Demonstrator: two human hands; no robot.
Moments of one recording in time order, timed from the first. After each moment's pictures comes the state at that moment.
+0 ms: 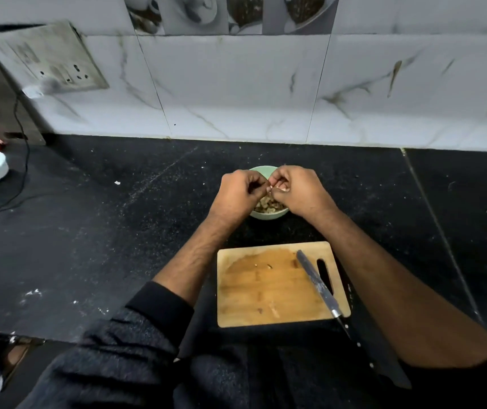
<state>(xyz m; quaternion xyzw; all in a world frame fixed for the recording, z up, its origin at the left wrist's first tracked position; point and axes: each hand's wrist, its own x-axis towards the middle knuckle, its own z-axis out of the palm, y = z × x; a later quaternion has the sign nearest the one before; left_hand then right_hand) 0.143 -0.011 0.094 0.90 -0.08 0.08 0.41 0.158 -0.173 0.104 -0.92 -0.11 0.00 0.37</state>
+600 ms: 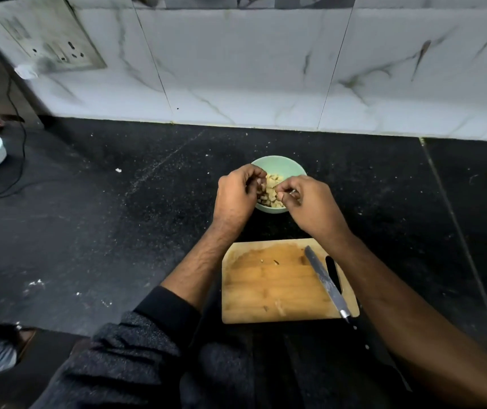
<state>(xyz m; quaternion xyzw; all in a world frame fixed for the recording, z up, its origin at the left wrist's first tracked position) 0.149 -0.002 0.062 0.89 -0.02 0.14 0.44 0.140 -0.175 0.073 -0.92 -0.13 -0.05 0.38</state>
